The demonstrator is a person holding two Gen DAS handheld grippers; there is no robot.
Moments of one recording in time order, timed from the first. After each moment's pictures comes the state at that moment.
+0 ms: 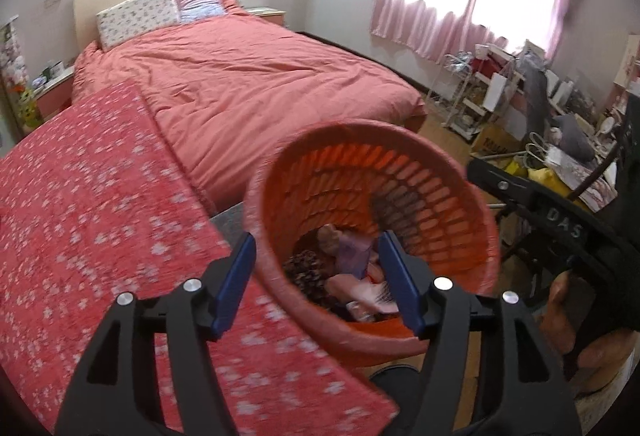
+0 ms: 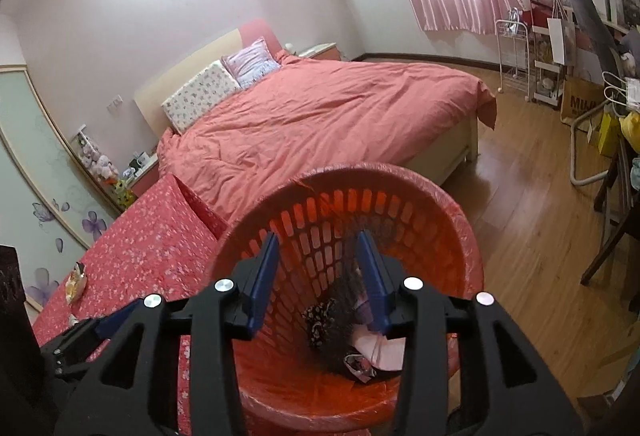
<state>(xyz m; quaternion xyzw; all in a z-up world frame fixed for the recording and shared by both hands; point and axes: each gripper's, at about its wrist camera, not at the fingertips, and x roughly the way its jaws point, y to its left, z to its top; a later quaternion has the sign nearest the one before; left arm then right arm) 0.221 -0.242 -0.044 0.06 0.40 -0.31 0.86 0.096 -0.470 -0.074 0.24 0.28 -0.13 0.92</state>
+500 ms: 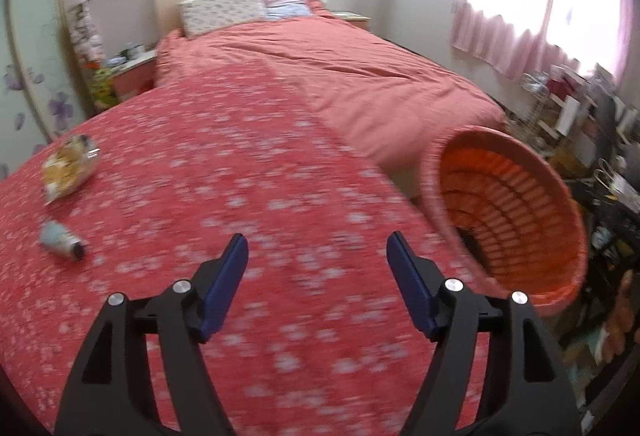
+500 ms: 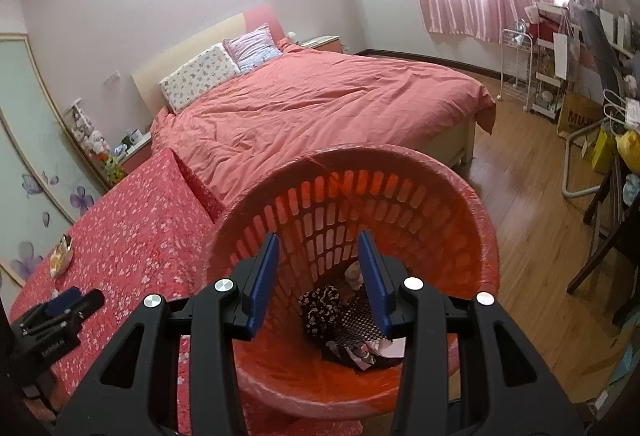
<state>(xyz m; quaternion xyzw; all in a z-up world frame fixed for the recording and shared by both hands) 0.244 -0.116 -0.043 0.06 0.40 -0.17 0.90 0.101 -0.440 -0.070 0.20 0.30 -0.13 0.92</state>
